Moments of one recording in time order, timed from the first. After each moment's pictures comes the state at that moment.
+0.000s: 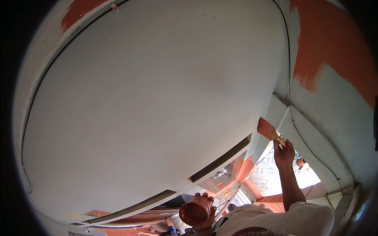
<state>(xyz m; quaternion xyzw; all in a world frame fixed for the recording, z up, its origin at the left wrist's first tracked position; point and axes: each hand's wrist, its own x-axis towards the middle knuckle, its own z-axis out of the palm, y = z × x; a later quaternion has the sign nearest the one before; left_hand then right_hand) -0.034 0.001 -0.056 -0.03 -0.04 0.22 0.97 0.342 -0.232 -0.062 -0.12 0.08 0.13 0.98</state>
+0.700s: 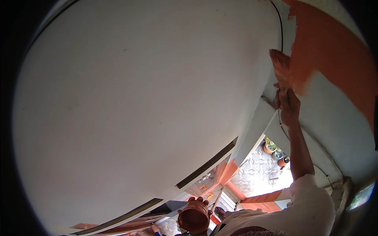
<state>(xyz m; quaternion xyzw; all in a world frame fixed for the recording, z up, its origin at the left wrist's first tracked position) -0.028 0.017 -0.067 0.14 0.02 0.21 0.97 0.381 -0.178 0.181 -0.68 -0.35 -0.23 0.59</state>
